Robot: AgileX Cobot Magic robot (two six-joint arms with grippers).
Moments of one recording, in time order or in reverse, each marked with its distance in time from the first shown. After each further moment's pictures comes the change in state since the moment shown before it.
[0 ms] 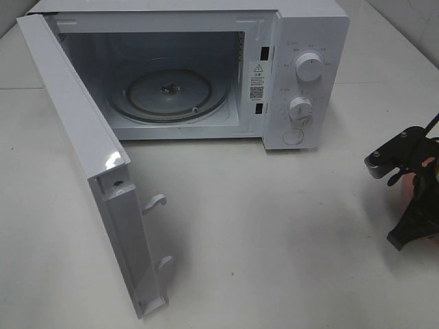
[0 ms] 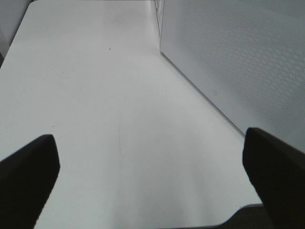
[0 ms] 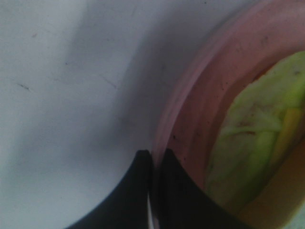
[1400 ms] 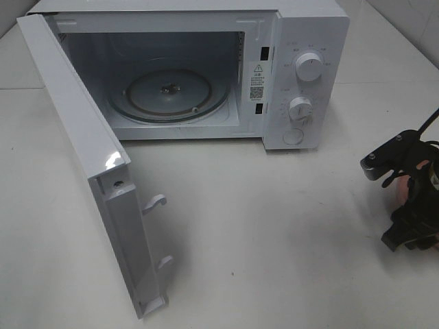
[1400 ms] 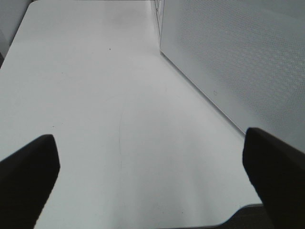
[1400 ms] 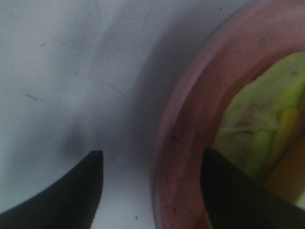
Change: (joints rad) left arm 0.000 0.000 0.000 0.000 0.000 0.000; right arm 0.000 0.028 -0.001 0.012 -0.031 0.004
